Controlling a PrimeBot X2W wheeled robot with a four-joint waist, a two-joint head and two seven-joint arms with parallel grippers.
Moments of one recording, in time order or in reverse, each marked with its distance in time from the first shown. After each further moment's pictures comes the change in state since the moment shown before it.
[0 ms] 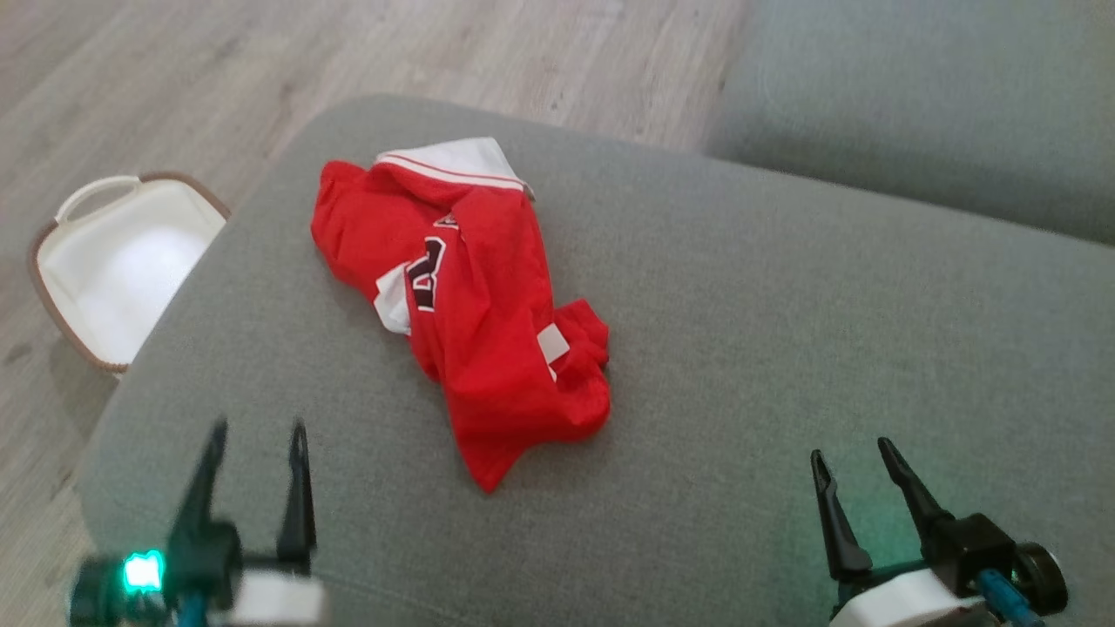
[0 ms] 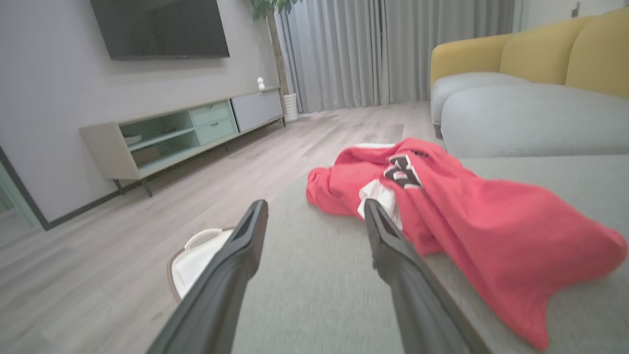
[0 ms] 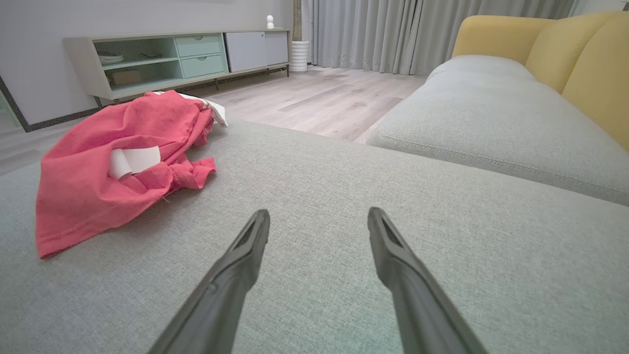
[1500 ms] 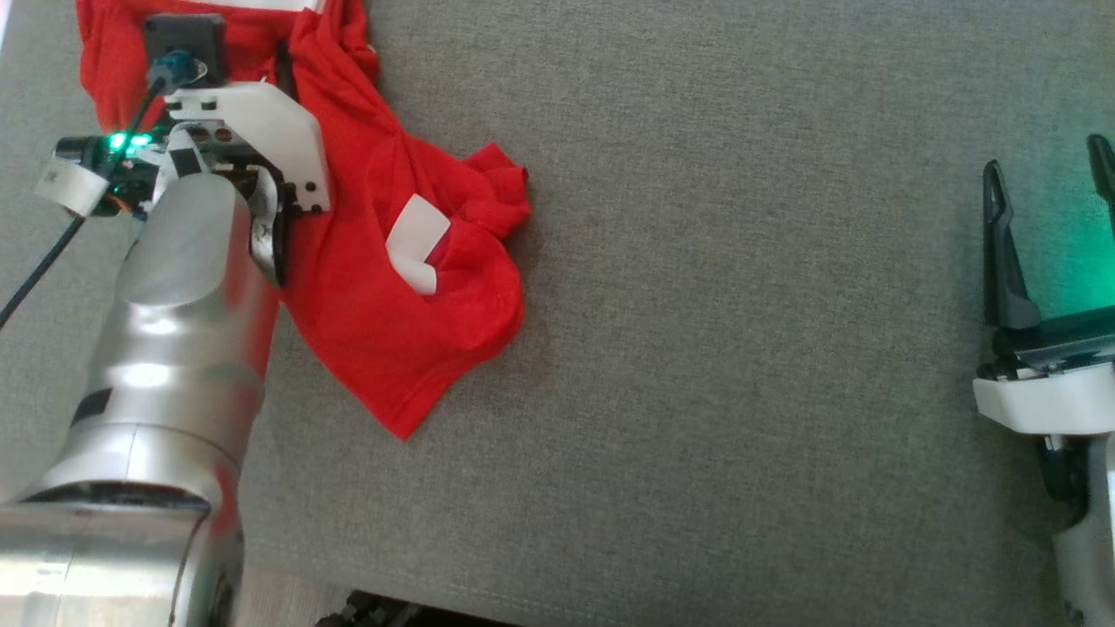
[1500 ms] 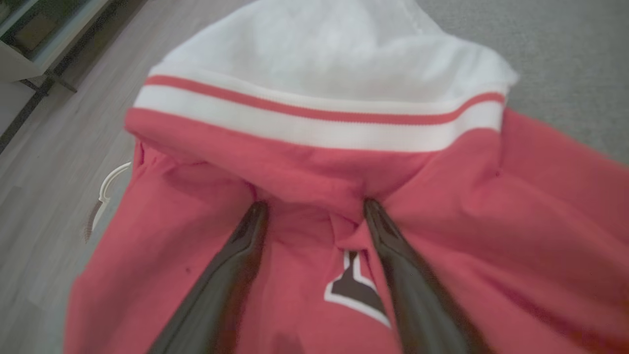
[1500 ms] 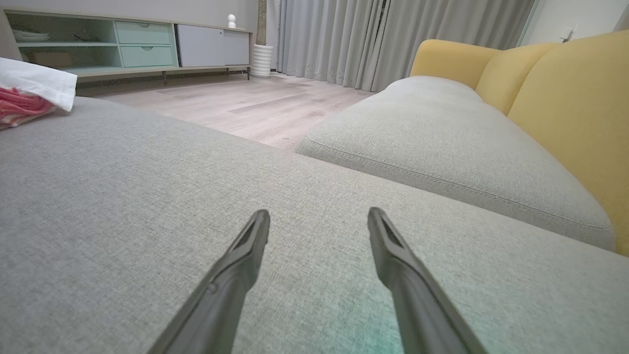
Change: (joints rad) left arm -1.126 -0.052 -0.061 0.911 -0.088 0.079 0.363; right arm -0.308 -0.193 -0.119 -0.282 -0.090 0.000 -0.009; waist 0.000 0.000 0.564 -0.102
